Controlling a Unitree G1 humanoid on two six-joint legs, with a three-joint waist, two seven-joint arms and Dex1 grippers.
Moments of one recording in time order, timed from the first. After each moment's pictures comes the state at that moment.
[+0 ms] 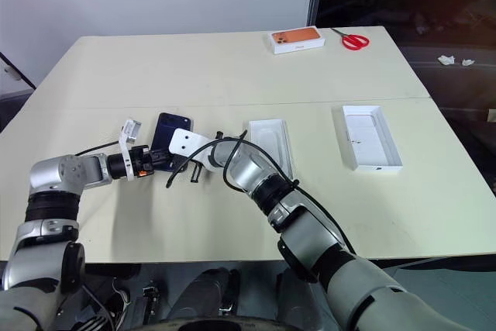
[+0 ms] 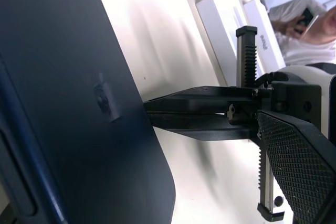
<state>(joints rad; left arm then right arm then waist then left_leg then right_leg) -0.59 0.55 0.21 0.49 -0.49 1.11 -1.04 -0.91 0.07 0.51 0.71 -0.27 0.28 0.63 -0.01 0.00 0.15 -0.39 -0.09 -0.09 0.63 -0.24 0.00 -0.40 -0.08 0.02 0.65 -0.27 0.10</state>
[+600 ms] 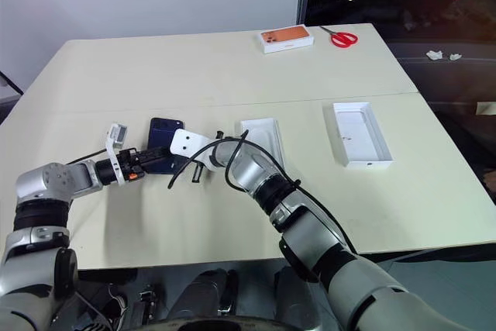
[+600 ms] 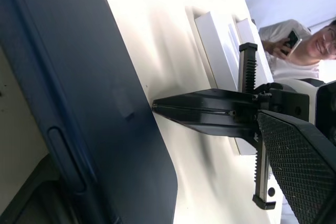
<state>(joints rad) -0.54 0.58 0.29 0.51 -0.57 1.10 -0.98 -0.91 0.06 0.52 0.71 -0.27 0.27 0.65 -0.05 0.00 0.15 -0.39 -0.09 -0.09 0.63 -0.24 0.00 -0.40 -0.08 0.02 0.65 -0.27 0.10</state>
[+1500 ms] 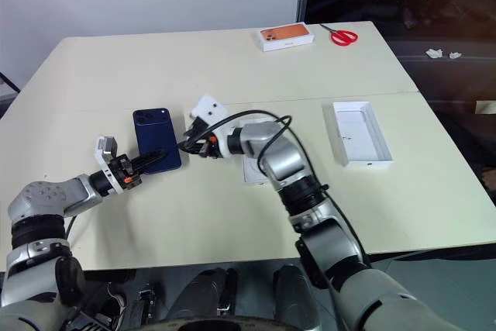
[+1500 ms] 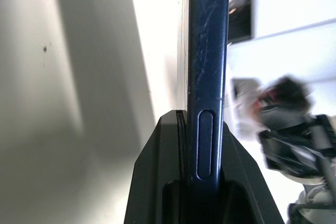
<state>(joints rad) -0.46 0.50 0.56 0.50 -0.82 1.30 -0.81 -0.80 -0.08 0.25 0.18 0.10 0.62 0.92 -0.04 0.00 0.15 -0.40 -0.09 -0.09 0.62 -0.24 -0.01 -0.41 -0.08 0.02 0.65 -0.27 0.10</state>
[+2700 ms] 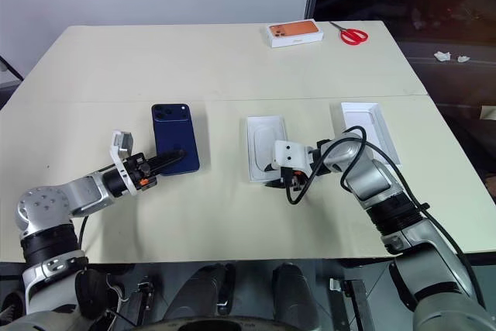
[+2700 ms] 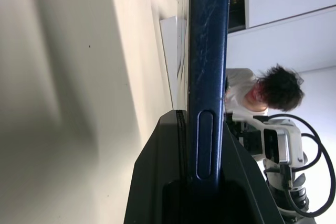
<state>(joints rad) -0.40 0.35 0.60 0.12 -1.03 1.45 -0.47 -0.59 -0.65 0.37 0.12 0.00 0.20 1.26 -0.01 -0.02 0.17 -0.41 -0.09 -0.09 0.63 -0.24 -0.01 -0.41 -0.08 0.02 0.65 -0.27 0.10</state>
